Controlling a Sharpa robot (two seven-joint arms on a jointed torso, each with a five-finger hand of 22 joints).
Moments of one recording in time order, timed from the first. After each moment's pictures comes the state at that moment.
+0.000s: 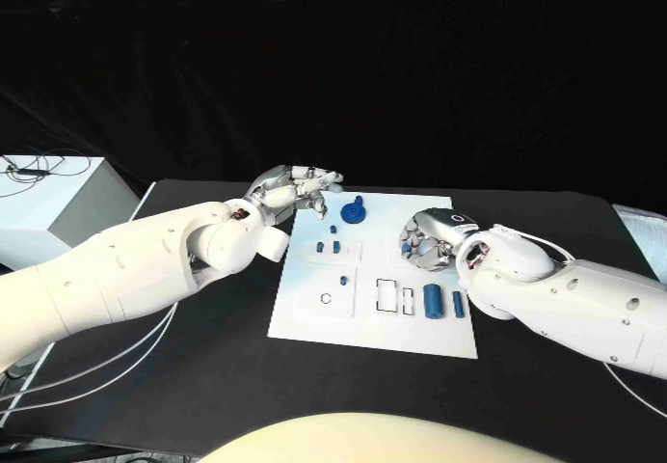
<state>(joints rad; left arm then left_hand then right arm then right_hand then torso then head) 0.92 -0.88 0.26 1.46 -0.19 -0.10 0.28 1.35 -0.18 0.30 0.22 0.18 0.85 0.20 0.26 0.29 0.93 0.14 0.45 0.13 1.02 0.07 1.11 0.49 0.17 1.00 0.16 0.94 0.82 1.16 -0.59 -0.15 1.34 -1.57 -0.35 -0.19 1.32 -0.18 0.60 0.06 0.20 1.09 0.12 0.21 0.35 1.30 0.04 0.15 0.12 1.47 -0.03 1.47 1.31 0.13 1.38 0.08 1.07 1.06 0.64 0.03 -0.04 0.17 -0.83</state>
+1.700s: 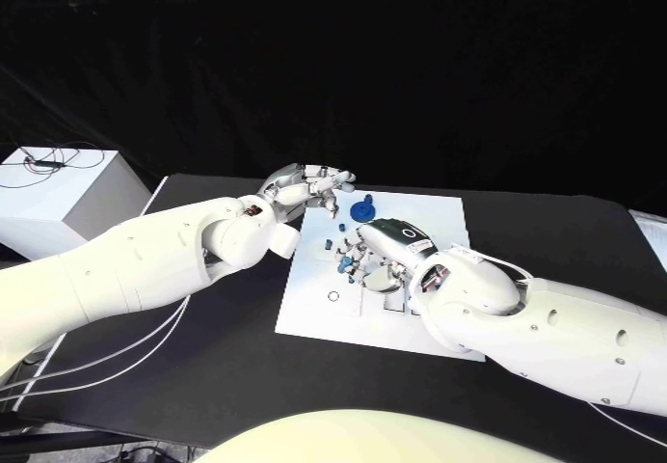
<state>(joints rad) 0.92 -0.86 0.26 1.45 -0.19 -0.09 0.27 1.36 -0.18 0.30 0.23 0.18 0.85 0.20 0.26 0.29 0.93 0.14 0.45 0.13 1.02 0.07 1.11 0.50 0.17 1.00 0.16 0.94 0.82 1.15 -0.52 -0.15 1.59 -1.59 -0.42 -0.20 1.34 -0.15 0.63 0.04 0.18 1.08 0.12 0.20 0.35 1.30 0.05 0.13 0.12 1.47 -0.03 1.47 1.31 0.12 1.37 0.08 1.07 1.07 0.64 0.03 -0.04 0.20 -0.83</state>
